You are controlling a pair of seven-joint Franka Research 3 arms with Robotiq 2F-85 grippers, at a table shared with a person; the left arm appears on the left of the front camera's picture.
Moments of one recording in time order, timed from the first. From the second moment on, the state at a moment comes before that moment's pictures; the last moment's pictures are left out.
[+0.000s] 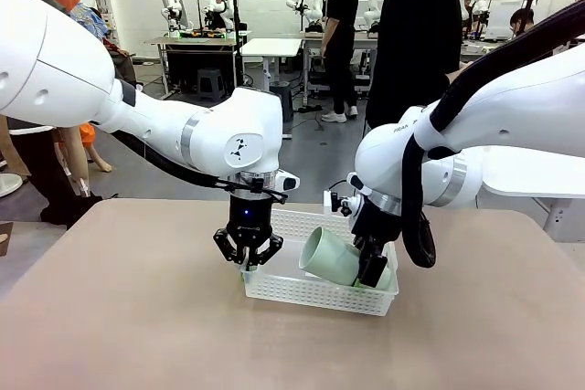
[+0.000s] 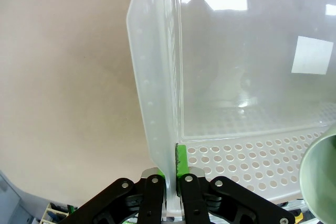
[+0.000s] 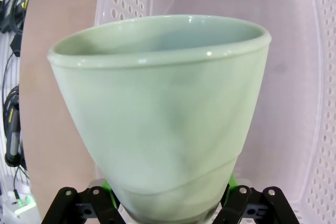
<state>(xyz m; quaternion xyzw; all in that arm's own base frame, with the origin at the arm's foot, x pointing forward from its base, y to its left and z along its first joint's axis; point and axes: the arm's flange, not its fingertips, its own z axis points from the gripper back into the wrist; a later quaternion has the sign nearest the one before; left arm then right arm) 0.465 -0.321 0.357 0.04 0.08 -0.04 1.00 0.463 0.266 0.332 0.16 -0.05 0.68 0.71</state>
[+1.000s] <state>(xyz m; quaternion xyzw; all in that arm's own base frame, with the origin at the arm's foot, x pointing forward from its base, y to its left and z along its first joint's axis) 0.466 -0.321 0.356 0.04 0.08 -0.04 1.00 0.466 0.245 0.403 0.20 -0.15 0.68 0.69</state>
